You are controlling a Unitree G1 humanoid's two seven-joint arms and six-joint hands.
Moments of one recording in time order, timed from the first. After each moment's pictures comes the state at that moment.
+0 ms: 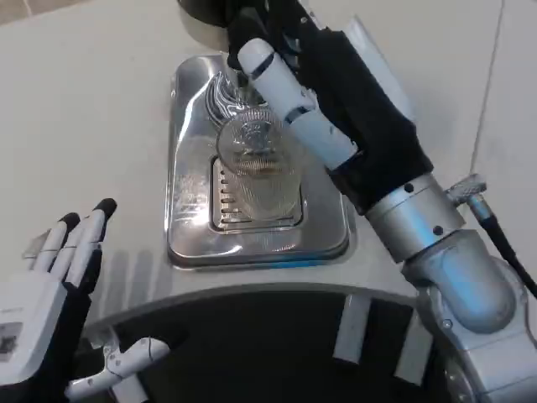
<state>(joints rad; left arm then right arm) 0.27 0.50 0.07 -0.15 0.75 -0.27 0.34 -0.51 -0.03 0.19 -0.31 -0.08 0.07 0.21</state>
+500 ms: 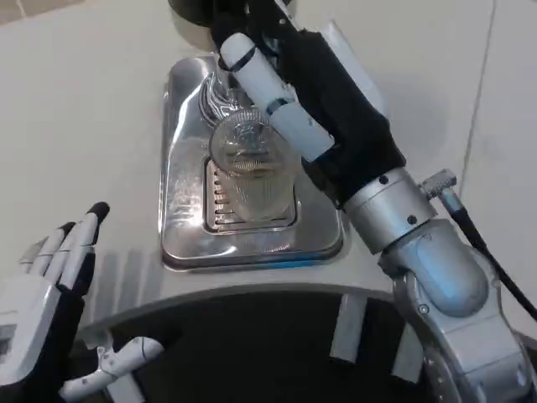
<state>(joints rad) 0.25 0.50 0.07 -0.10 0.72 -0.29 0.34 -0.56 -0.01 0.21 -0.21 -0.05 0.06 0.23</state>
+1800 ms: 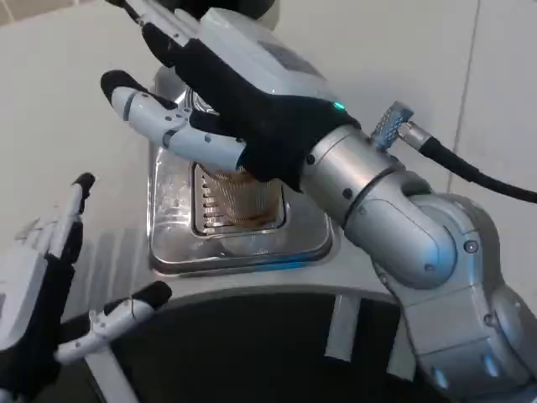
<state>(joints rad) 0.11 0.49 0.08 0.02 0.61 -0.33 0.34 -0.83 -0.18 0.52 -0.47 -0.62 0.63 0.49</state>
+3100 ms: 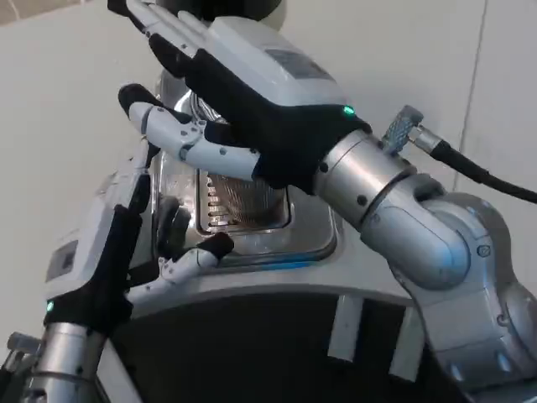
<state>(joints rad) -0.21 0.39 -0.04 0.34 0.51 -0.50 0.33 -0.78 -0.20 0.45 -0.40 -0.64 0.41 0.50</state>
